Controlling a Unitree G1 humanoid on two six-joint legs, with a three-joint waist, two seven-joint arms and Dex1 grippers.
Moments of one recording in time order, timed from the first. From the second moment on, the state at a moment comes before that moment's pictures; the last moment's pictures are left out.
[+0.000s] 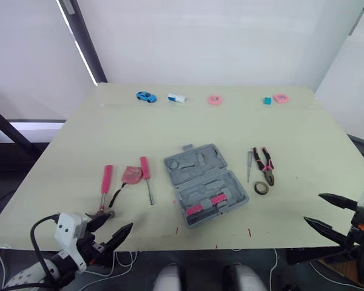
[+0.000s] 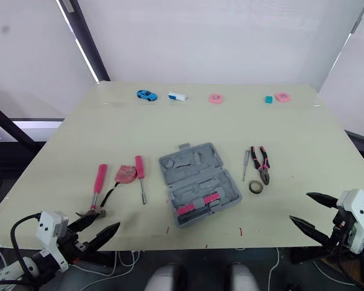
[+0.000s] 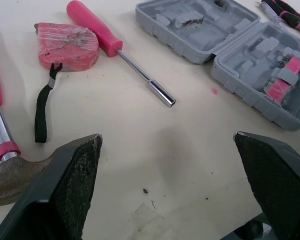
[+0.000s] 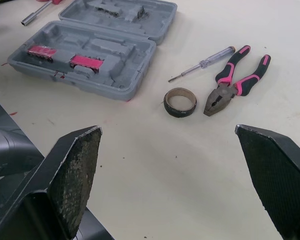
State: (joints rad) left arm 0.51 0.53 0.44 -0.32 -0.55 0.32 -0.80; right arm 0.41 -0.75 -0.51 -0.35 0.55 0.27 1.03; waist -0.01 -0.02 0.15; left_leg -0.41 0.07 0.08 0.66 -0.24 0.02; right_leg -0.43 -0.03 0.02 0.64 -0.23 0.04
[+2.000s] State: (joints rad) left arm -0.34 0.65 -0.10 0.24 -0.28 0.44 -1.06; right arm -1.21 -0.27 0.49 1.29 -0.35 -0.01 0.99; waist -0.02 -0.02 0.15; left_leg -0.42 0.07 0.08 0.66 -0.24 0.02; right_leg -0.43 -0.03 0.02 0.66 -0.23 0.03
